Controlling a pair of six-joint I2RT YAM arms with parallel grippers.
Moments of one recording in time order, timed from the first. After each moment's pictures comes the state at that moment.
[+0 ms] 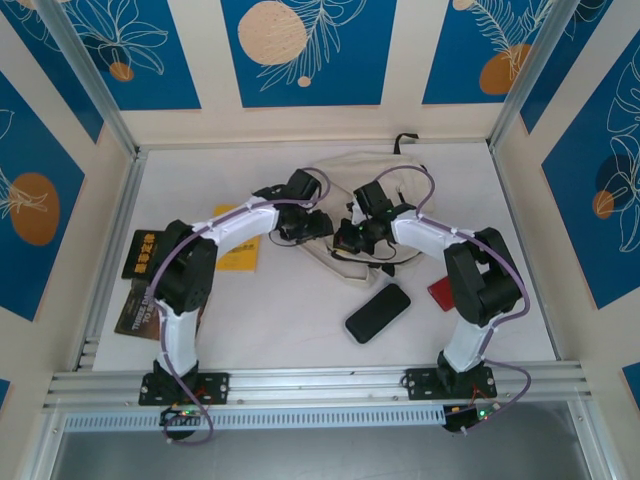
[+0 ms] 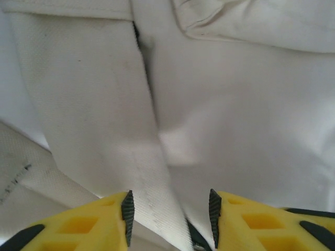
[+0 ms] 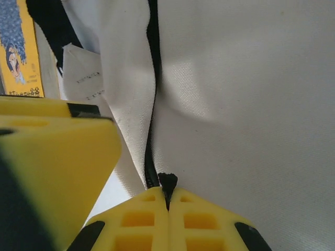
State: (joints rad) left arm -0.64 2.02 1.54 -0.64 0.23 -0.75; right arm 0.47 1.76 1.12 -0.44 -0.44 0.66
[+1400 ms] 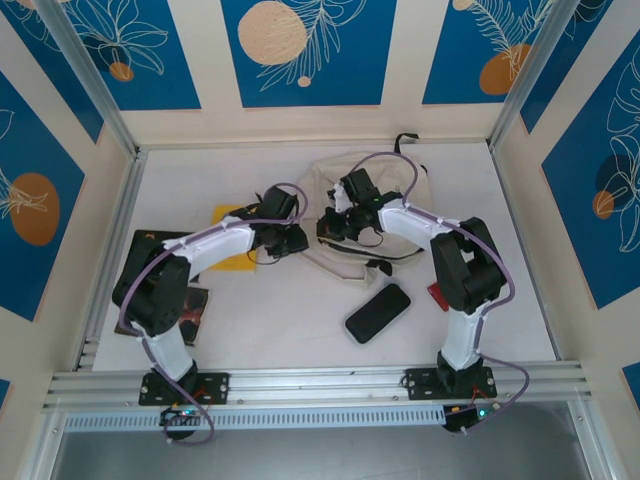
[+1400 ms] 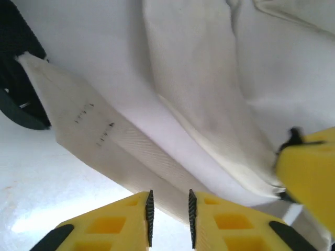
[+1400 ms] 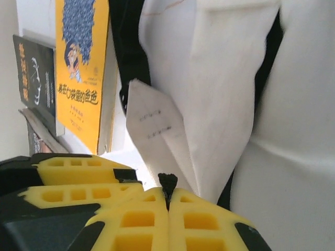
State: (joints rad) left arm -0.59 1.74 1.16 -0.44 0.16 -0.79; right arm 0.51 1.89 1.32 -0.43 -0.57 0.58
